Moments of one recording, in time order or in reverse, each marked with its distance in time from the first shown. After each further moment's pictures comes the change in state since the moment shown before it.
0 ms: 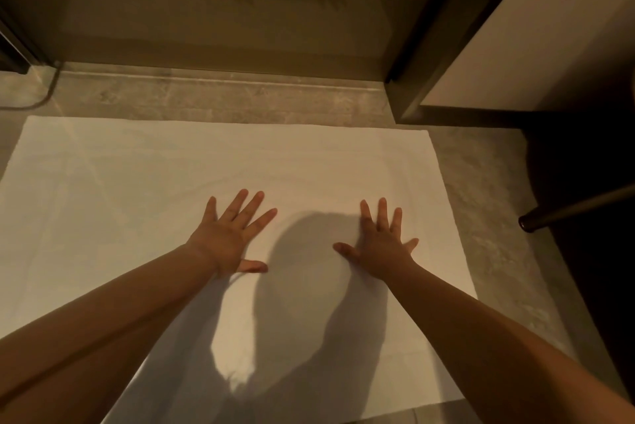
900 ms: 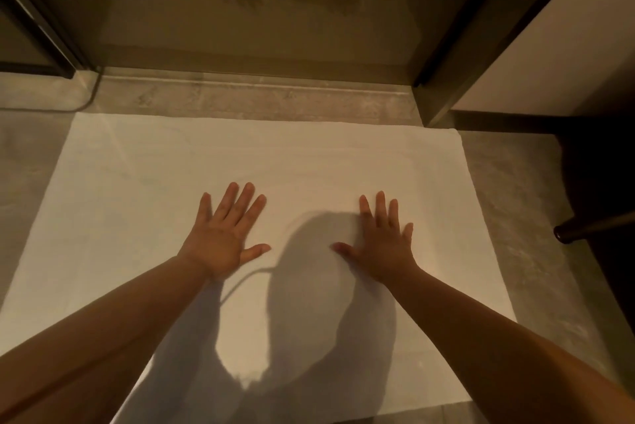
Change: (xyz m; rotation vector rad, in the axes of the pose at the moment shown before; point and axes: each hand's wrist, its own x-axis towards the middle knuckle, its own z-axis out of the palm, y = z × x) left_hand -0.027 -0.040 0.027 -0.172 0.170 -0.172; right_hand 0.006 -0.046 0.013 -0.050 0.165 -0.162
